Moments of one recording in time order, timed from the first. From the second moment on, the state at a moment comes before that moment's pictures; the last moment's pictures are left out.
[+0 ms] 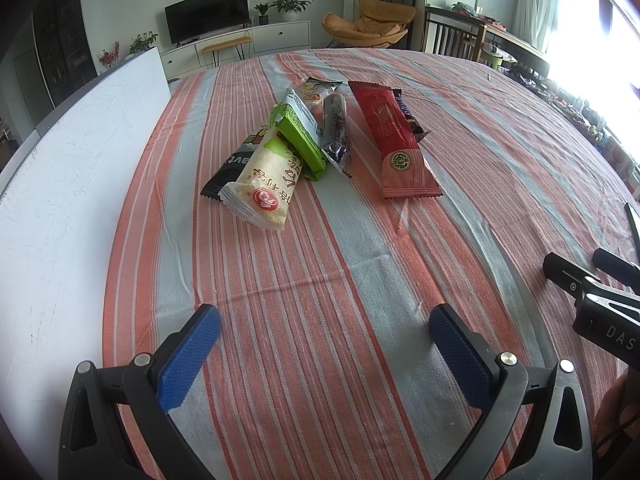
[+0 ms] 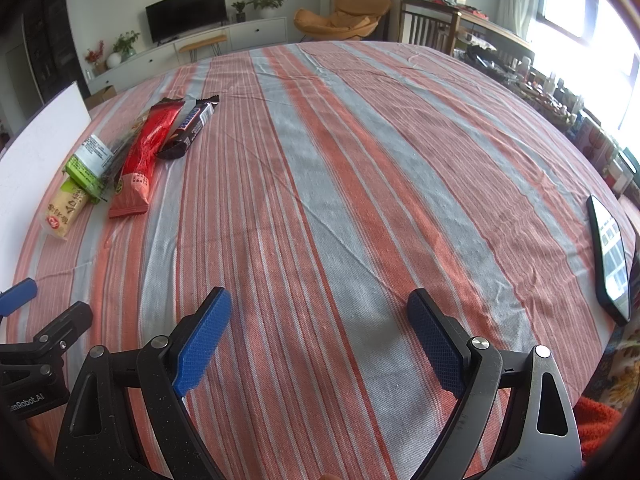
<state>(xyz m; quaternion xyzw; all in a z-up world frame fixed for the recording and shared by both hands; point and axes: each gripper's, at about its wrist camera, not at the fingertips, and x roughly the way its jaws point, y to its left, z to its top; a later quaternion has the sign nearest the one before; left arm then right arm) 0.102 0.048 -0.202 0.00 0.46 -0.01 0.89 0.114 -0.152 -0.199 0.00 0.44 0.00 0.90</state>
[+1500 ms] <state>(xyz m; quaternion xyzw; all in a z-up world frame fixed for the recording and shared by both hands) 0.103 0.067 -0.168 -0.02 0.54 -0.07 0.84 0.115 -0.152 -0.200 0.00 0.44 0.00 0.90</state>
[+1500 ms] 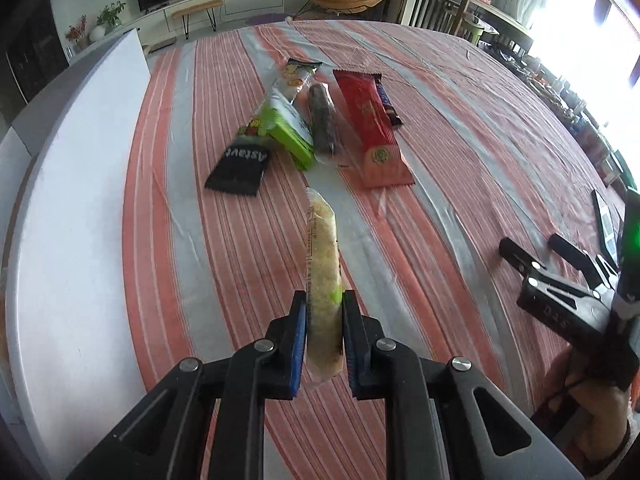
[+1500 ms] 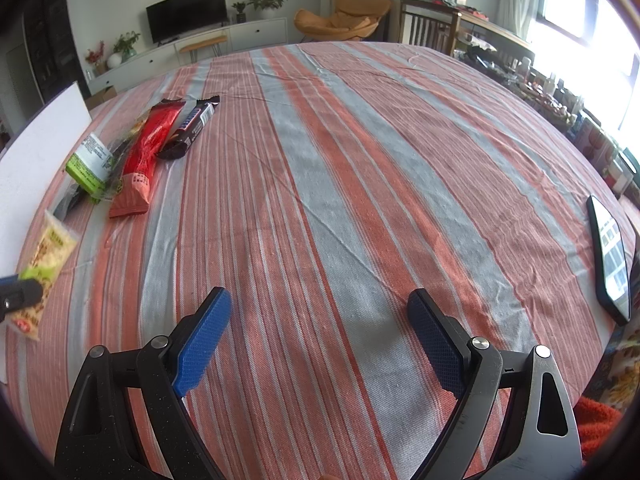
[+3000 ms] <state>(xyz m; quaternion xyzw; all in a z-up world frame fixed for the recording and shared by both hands) 0.098 0.076 -0.203 0.00 0.46 0.00 0.89 0.115 -0.151 -0.201 0.00 0.44 0.00 0.90</state>
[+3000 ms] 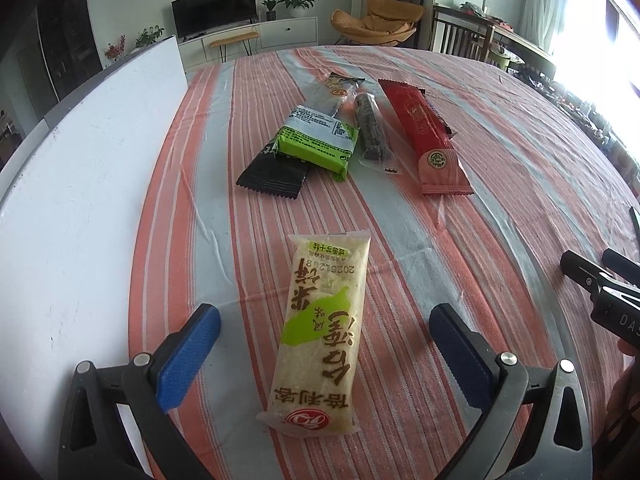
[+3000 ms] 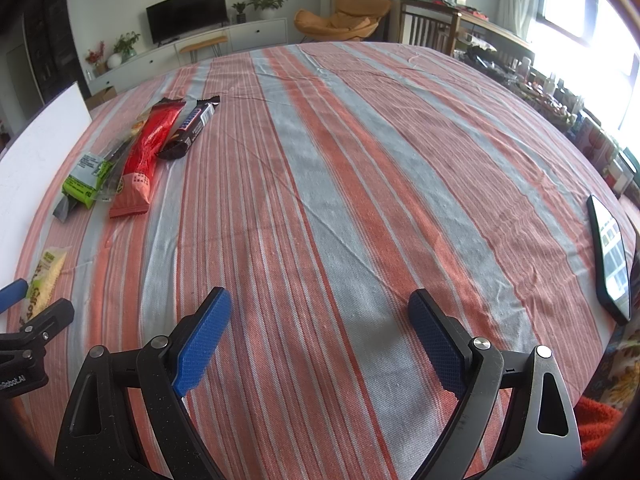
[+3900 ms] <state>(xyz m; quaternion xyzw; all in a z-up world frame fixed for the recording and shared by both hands) 0.098 0.076 -0.203 0.00 0.46 -0.01 0.89 0.182 -0.071 -0.164 0.01 0.48 0.17 0.86</state>
